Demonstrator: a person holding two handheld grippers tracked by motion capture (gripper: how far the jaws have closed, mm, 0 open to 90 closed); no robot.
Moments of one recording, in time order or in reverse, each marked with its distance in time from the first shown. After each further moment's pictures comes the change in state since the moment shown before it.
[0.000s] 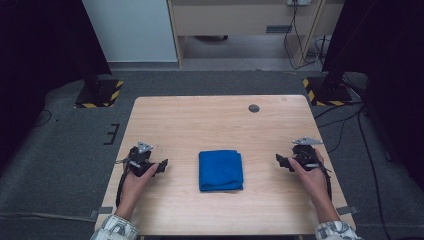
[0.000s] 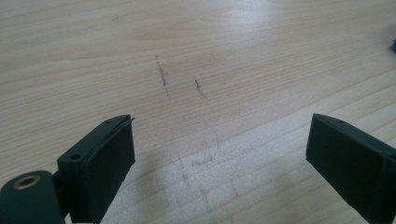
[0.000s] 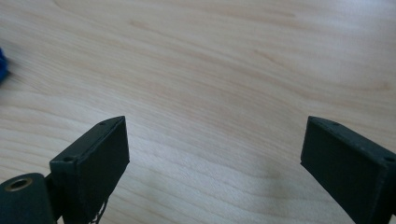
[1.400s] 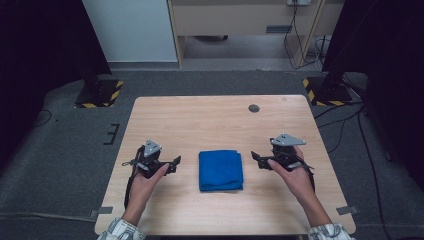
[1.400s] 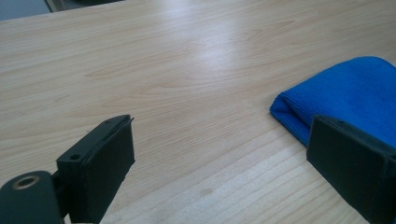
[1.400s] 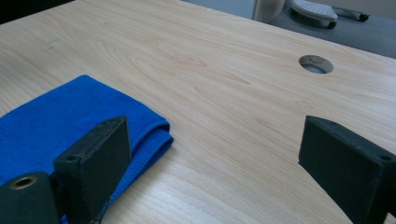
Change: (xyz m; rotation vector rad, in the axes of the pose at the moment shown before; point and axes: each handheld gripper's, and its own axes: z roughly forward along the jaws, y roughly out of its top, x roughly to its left) left arm -0.042 0.023 -0.030 -0.206 -0.112 0.027; right arm 0.080 0.040 -0.030 -0.224 0.203 -0.163
